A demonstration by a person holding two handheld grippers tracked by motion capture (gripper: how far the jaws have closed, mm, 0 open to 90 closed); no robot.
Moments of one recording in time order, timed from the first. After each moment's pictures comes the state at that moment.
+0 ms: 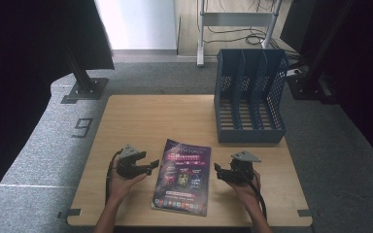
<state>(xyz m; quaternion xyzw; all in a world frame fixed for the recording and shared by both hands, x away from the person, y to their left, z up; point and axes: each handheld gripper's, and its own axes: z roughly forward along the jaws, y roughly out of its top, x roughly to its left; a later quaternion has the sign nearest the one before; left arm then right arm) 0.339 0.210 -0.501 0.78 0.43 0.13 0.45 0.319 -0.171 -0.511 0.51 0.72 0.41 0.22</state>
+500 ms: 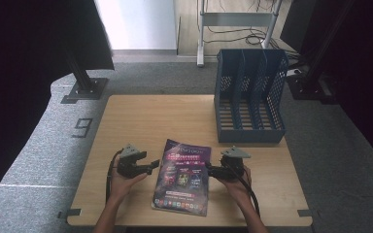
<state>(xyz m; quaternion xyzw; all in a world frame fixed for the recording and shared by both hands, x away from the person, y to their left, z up) 0.342 0.211 -0.504 0.78 0.43 0.13 0.44 0.331 -0.142 -0.506 0.49 0.73 0.42 0.21</state>
